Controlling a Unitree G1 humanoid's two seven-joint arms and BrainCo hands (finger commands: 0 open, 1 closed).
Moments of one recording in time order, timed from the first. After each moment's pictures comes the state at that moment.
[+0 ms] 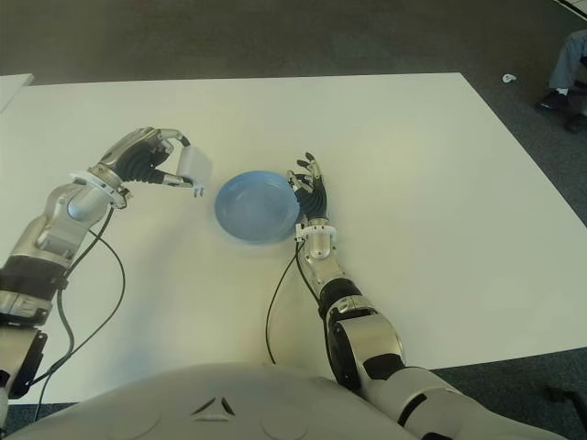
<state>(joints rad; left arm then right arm) -0.33 0.65 -0.17 0.31 0.43 -0.37 -0.11 -0.43 0.05 0.06 1.07 -0.20 -0.64 -0.34</state>
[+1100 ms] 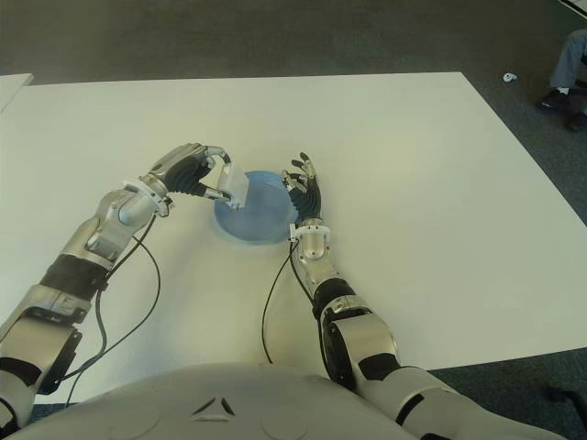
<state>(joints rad) -0.37 0.49 -0.29 0.33 0.54 -0.32 -0.11 -0.43 0.08 0.06 1.07 -0.20 -0.64 -0.35</state>
